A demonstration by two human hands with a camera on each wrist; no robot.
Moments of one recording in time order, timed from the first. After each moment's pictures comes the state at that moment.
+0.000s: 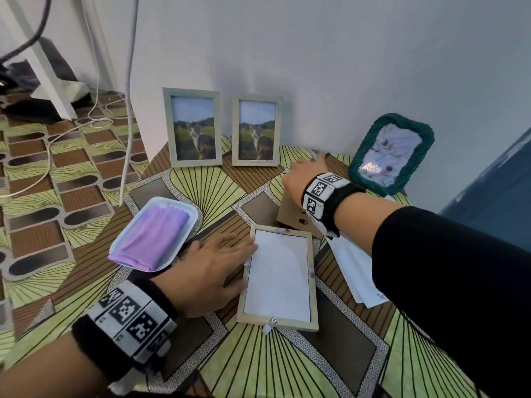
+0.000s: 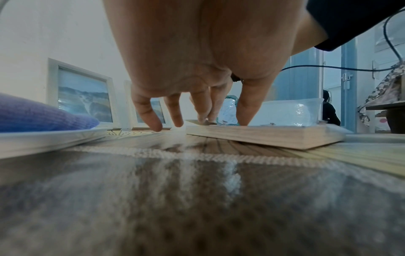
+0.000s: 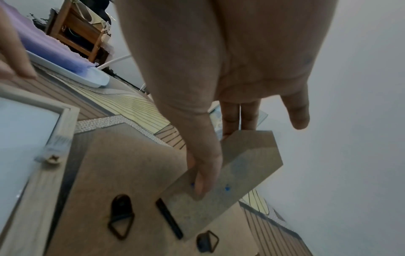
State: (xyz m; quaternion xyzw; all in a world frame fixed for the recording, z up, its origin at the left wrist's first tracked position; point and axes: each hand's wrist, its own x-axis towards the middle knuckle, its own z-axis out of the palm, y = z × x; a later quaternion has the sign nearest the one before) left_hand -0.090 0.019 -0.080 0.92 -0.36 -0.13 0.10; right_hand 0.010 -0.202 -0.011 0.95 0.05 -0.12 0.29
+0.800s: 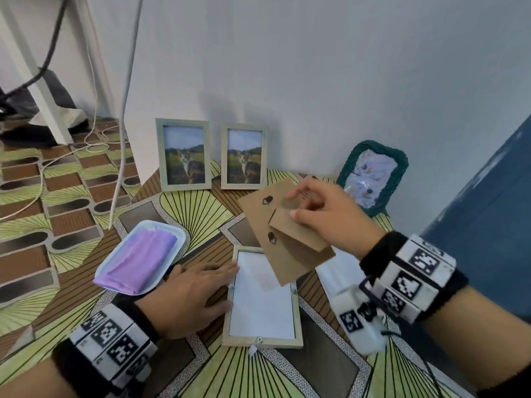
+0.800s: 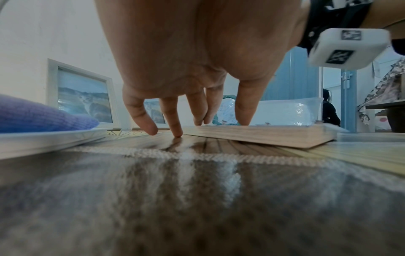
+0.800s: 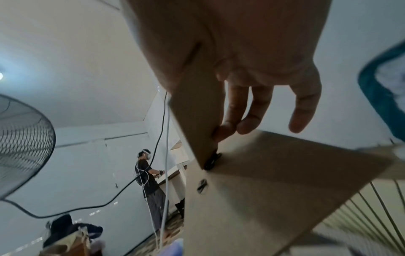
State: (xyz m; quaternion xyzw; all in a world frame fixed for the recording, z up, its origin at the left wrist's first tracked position) left_hand -0.087 0.021 -0.080 0.92 -0.35 -0.15 0.11; right_hand -0.103 -0.238 0.040 0.91 0.02 0.04 -0.41
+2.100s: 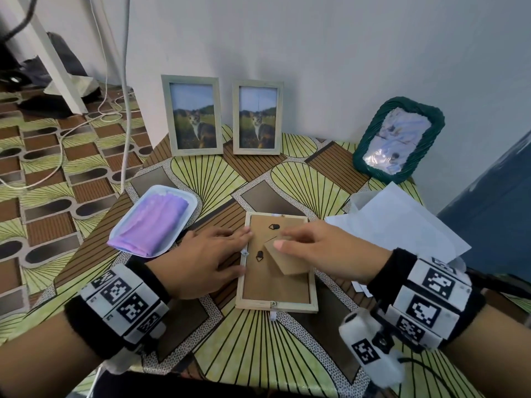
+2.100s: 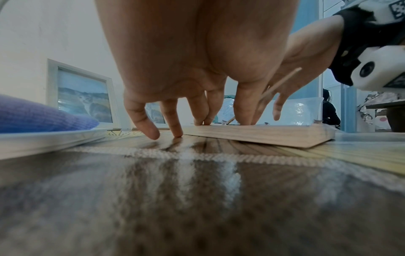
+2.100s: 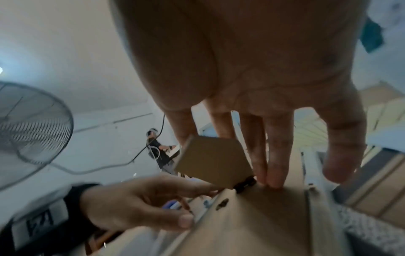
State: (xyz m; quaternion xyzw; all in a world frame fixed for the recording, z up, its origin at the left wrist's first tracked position) left_hand -0.086 0.017 -0.078 0.92 -0.35 -0.18 0.09; right_hand -0.135 -0.216 -0.033 0.89 0.02 -0.19 -0.40
